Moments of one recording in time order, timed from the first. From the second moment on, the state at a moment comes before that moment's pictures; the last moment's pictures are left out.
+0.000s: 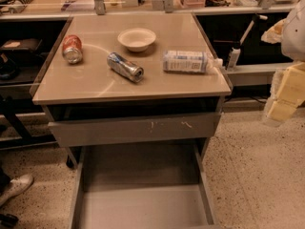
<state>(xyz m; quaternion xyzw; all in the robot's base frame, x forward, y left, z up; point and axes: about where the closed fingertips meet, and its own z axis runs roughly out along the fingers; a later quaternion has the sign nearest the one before) 0.439 -0.215 0.981 -0.60 0.78 -0.04 0.17</state>
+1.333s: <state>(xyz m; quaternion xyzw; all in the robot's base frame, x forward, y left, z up) 0.417 -0.097 1.019 -0.63 0.76 -0.02 0.15</state>
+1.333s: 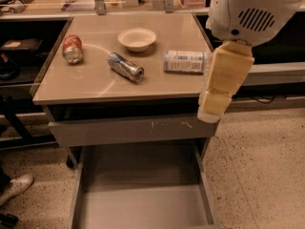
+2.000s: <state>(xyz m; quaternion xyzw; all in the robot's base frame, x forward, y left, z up) 0.469 -0.069 1.011 -0.59 0.79 0.00 0.16</state>
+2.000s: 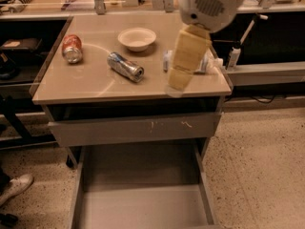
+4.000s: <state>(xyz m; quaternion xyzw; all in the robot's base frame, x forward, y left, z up) 0.596 0.048 0.955 -0.51 0.84 0.09 0.13</state>
